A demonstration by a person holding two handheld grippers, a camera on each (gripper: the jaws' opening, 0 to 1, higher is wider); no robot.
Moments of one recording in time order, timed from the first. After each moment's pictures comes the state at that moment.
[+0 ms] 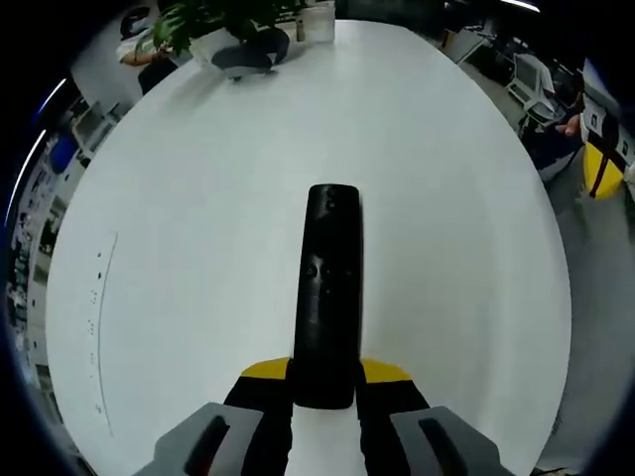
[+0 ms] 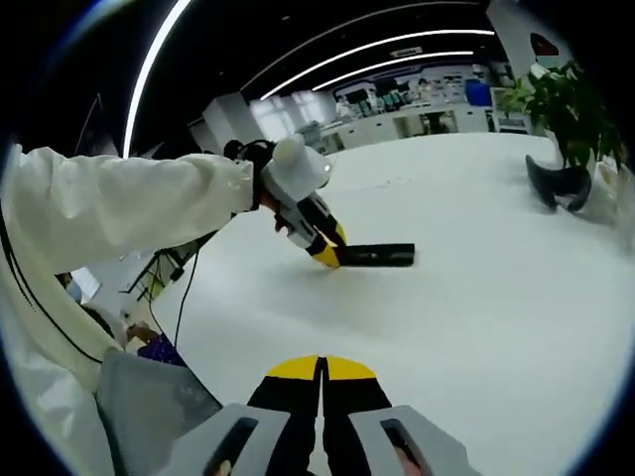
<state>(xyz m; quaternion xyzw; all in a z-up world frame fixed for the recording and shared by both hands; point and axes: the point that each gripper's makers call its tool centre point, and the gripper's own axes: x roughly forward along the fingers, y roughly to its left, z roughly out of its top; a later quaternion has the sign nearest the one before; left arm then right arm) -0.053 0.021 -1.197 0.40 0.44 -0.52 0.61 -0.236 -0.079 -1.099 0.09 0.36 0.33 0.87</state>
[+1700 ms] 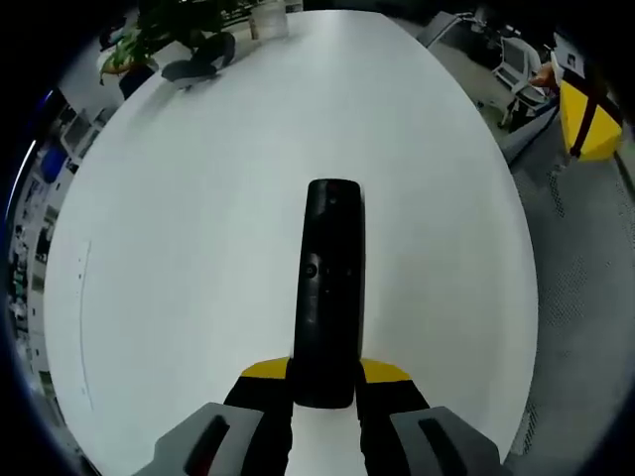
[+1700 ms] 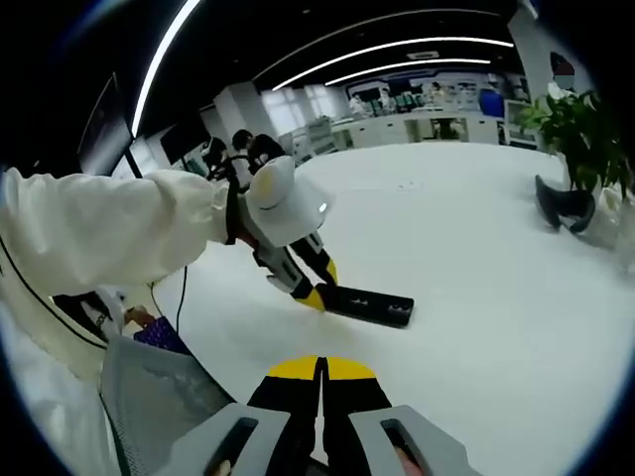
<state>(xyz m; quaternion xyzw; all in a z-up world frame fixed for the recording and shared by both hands) -0.144 0.020 -1.196 0.42 0.45 -0.52 0.59 -0.250 -0.070 -1.084 0.06 0.35 0.33 0.87</state>
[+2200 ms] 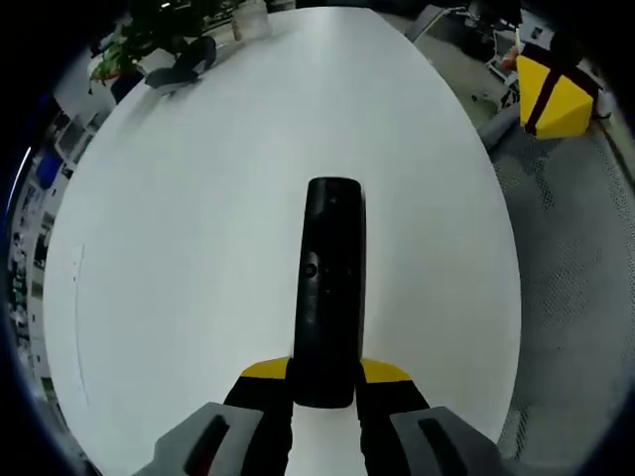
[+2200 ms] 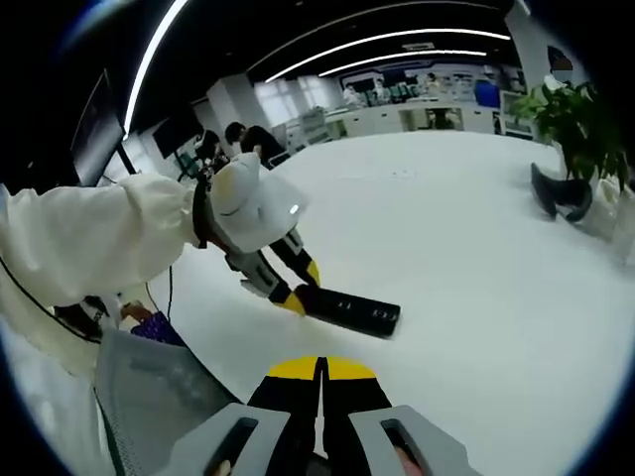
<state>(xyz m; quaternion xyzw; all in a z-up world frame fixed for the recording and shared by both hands) -0.178 0.021 -1.196 0.42 0.45 -0.53 0.58 -0.254 -0.075 -1.099 0.05 0.38 0.32 0.86</state>
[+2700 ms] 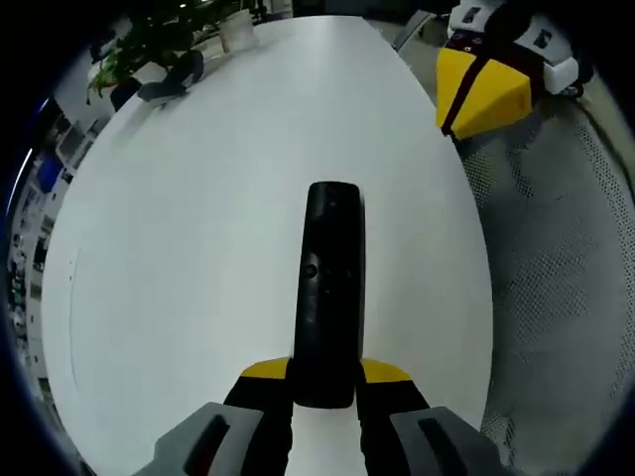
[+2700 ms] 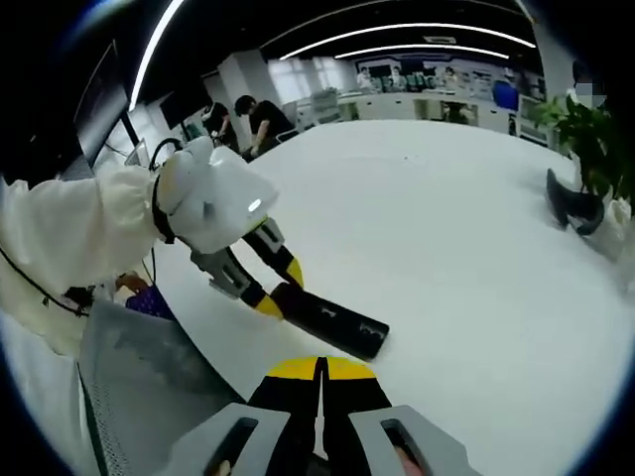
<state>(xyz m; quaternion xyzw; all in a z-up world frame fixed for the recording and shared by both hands) -0.216 0.022 -1.196 0.41 0.44 -0.54 0.59 -0.255 -0.070 -1.119 -0.01 0.41 0.34 0.85</state>
